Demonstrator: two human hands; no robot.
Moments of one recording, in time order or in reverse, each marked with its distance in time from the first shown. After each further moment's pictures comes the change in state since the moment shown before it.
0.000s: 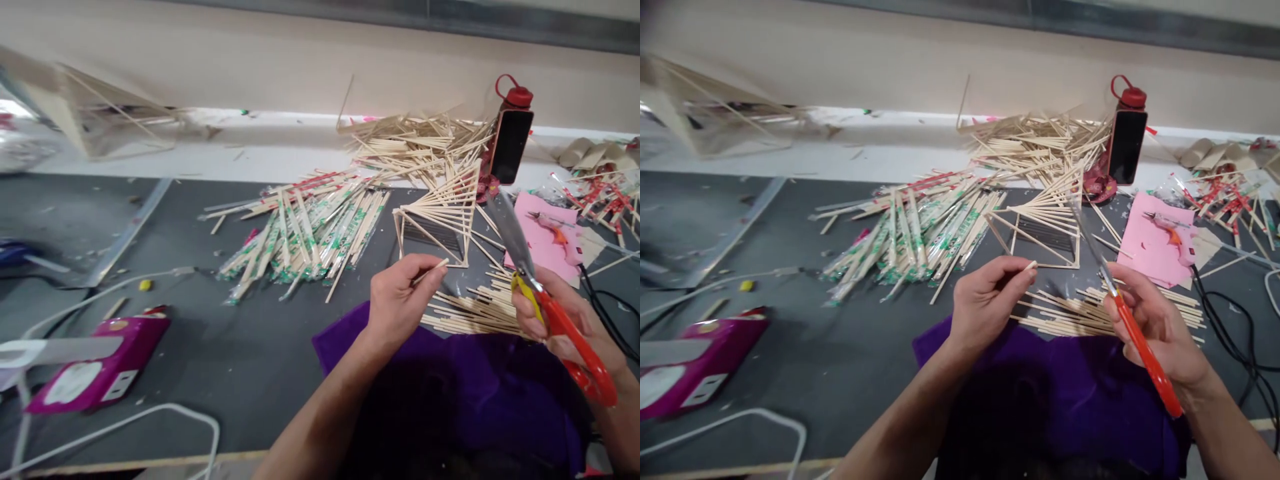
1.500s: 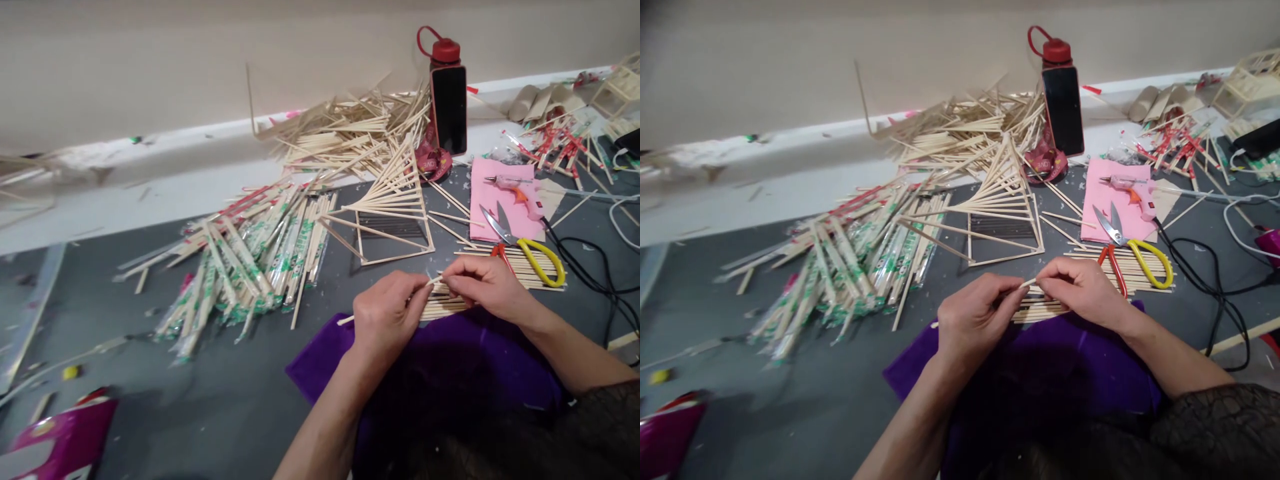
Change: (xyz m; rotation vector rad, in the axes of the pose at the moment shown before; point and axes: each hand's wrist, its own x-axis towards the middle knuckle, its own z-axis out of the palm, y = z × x) left_hand -0.013 -0.007 0.016 0.427 -0.234 0.412; right_hand 0.035 0.017 0.028 -0.148 0.071 0.034
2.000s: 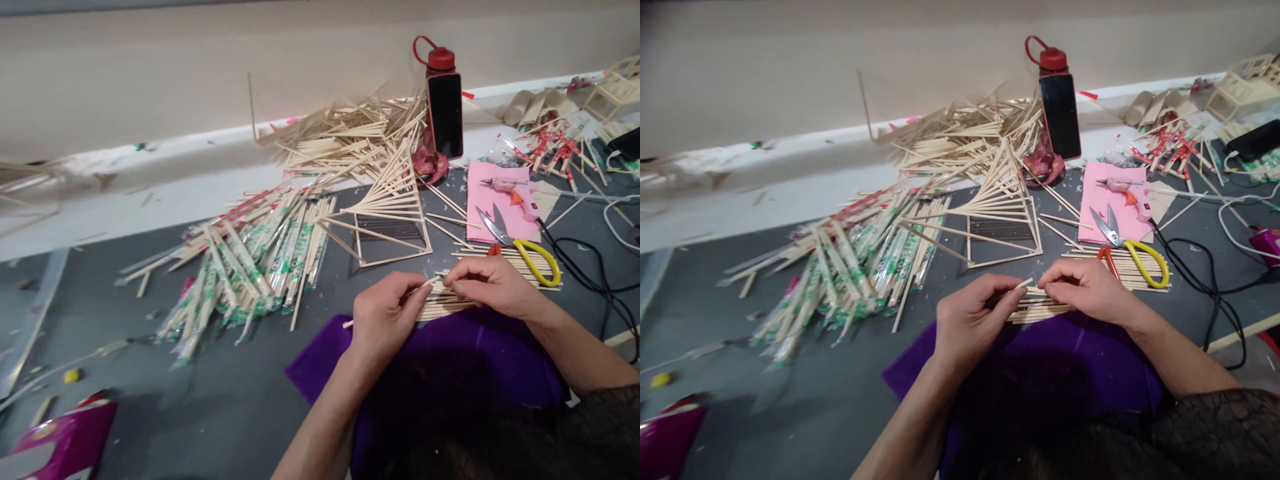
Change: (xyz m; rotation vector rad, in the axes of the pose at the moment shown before) left_hand -0.001 0.003 -0.001 -0.162 -0.069 -0.207; right_hand -0.003 -0.001 -0.013 0.071 -0.058 0.021
